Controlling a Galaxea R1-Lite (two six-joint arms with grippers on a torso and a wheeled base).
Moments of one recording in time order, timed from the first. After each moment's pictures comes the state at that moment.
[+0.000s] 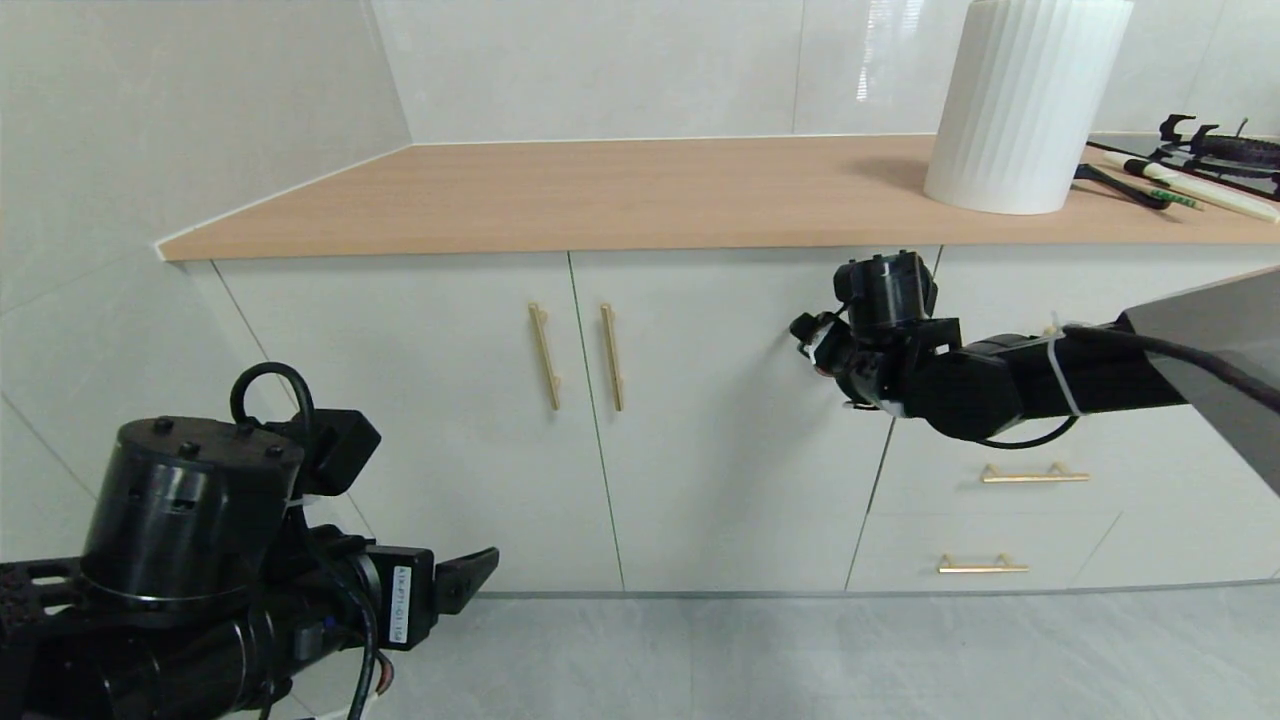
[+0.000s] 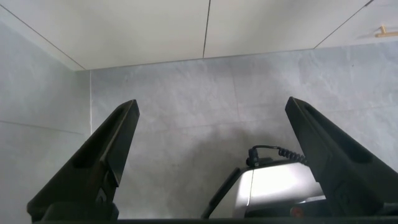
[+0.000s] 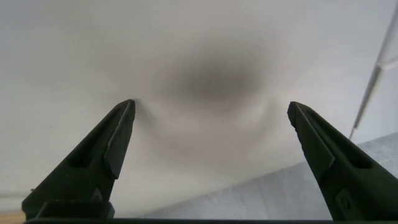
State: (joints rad) left arm -0.56 1.38 -0.59 -0.13 0.33 -0.31; right arm 0.49 2.16 -1.54 -0.28 -0.44 0.79
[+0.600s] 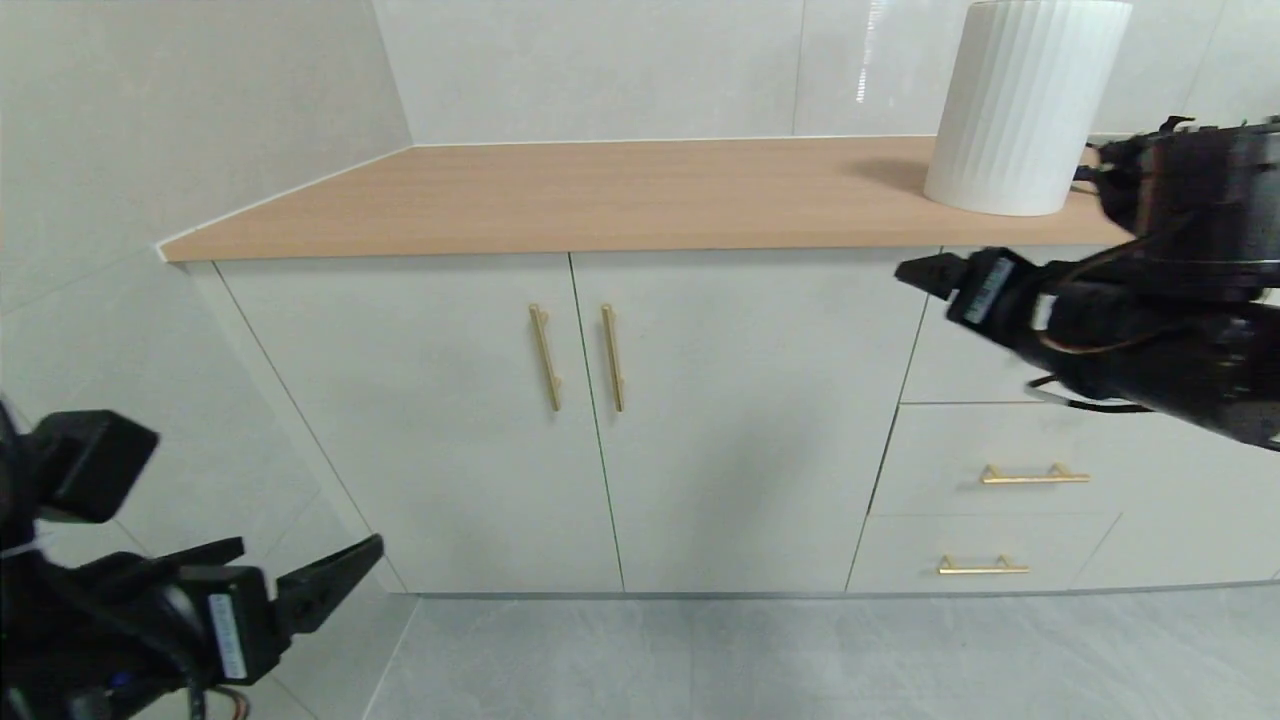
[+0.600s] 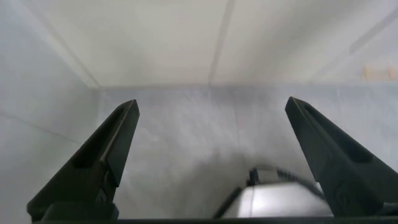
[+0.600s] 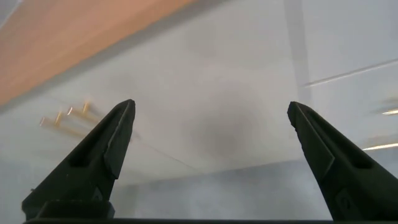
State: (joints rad) left arm -0.48 1.04 -0.49 -0.12 0.36 -0.27; right arm 0.53 1.52 -1.05 -0.28 -0.41 0.54
